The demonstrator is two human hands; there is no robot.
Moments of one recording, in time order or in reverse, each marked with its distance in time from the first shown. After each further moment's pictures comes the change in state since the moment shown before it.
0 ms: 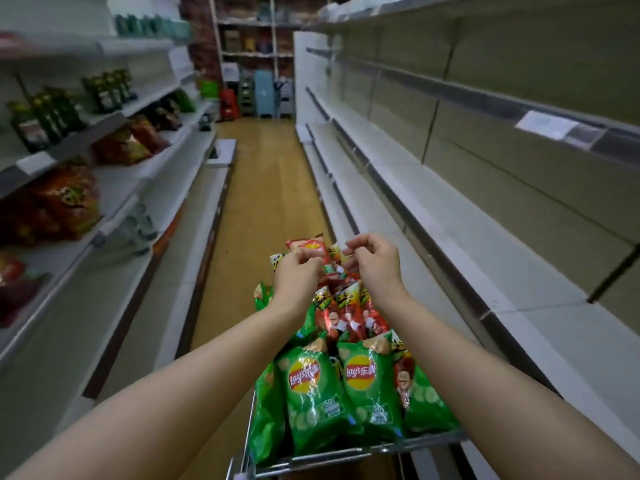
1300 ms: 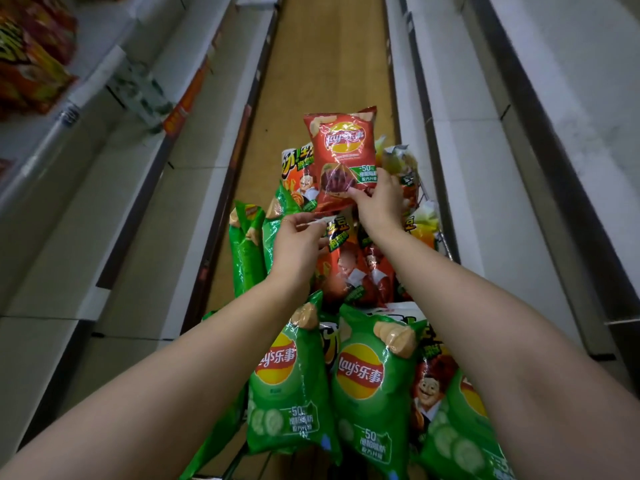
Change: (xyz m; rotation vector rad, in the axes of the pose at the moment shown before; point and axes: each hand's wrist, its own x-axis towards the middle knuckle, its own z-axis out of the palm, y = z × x) left_hand 0.123 -0.131 0.073 -0.007 0.227 -0.373; right_hand 0.194 0.242 0.053 -0.612 -0.117 0.106
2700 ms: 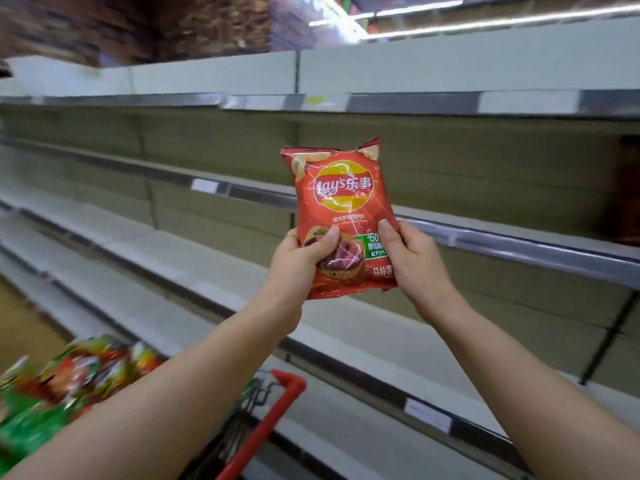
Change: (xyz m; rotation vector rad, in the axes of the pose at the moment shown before) left_hand -0.496 0.078 -0.075 -0.115 -1.406 0.377; right_hand -0.610 -0.118 -0.399 0.265 0.962 -0.019
